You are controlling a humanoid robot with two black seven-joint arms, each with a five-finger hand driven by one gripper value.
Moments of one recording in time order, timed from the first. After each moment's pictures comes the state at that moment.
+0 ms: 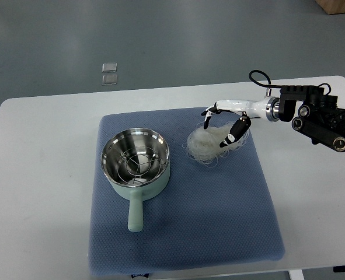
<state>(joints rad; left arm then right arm) 0.04 0.00 -0.04 -0.15 0.00 0.00 0.15 1.03 -0.38 0.19 0.82 -1.26 0.28 0.28</state>
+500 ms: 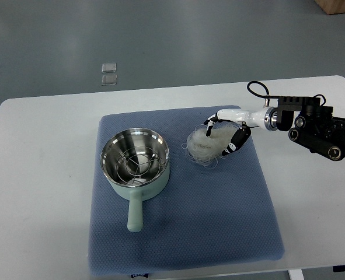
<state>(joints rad) 0.04 0.00 -0.04 -0.15 0.00 0.00 0.15 1.00 -0.35 0.13 0.79 -1.27 0.22 0.28</state>
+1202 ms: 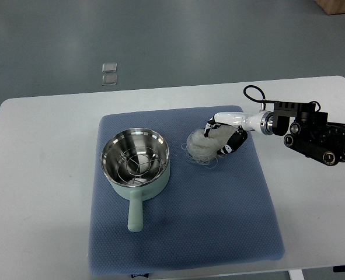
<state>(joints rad) 0.04 0.00 -0.04 -0.15 0.00 0.00 0.15 1.00 -0.34 0.11 0.79 -1.27 0.18 0.28</state>
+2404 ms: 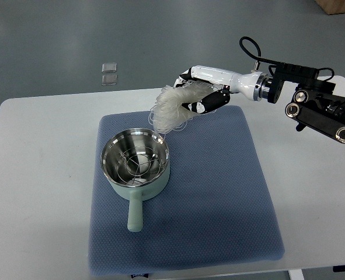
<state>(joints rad) 0.04 0.00 -0.04 -0.15 0.00 0.00 0.15 1.04 -0.41 0.34 1.06 -1.23 0.17 0.37</state>
